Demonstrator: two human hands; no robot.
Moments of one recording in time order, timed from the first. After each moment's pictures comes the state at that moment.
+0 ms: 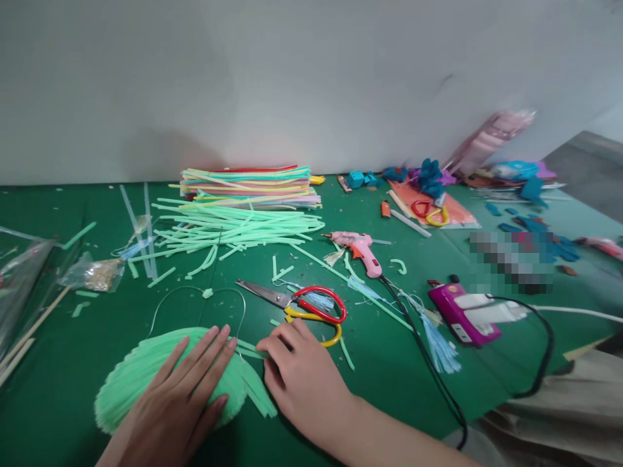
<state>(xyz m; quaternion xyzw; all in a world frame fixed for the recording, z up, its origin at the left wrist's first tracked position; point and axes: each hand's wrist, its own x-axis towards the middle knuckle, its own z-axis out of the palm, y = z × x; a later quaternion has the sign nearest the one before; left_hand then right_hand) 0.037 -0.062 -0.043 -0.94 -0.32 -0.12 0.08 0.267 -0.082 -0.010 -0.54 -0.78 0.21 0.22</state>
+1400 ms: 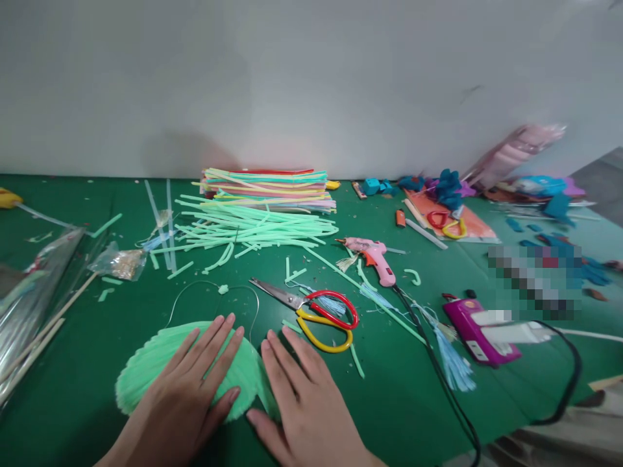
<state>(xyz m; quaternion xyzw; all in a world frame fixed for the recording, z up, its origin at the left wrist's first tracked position) 0.039 -0.065 -0.042 -0.92 -0.37 -0.12 0.07 0.261 -0.110 -0.007 -0.49 -0.86 0.00 0.15</state>
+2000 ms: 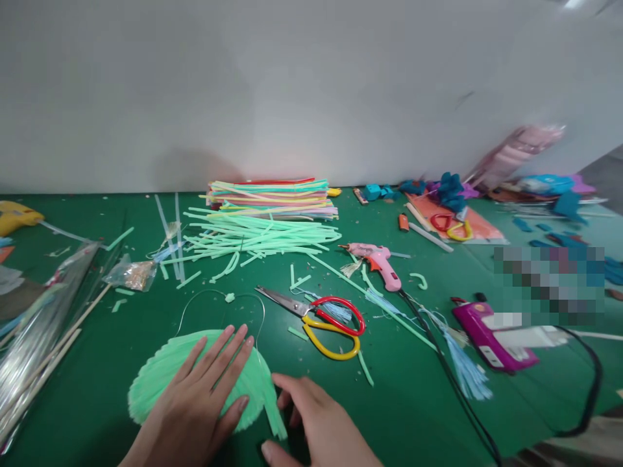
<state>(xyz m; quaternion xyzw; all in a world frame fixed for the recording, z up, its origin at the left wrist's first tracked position) 0.040 -0.060 -0.038 -0.93 -0.34 -0.11 0.13 0.265 -0.119 0.000 -0.60 -0.62 0.47 0.17</state>
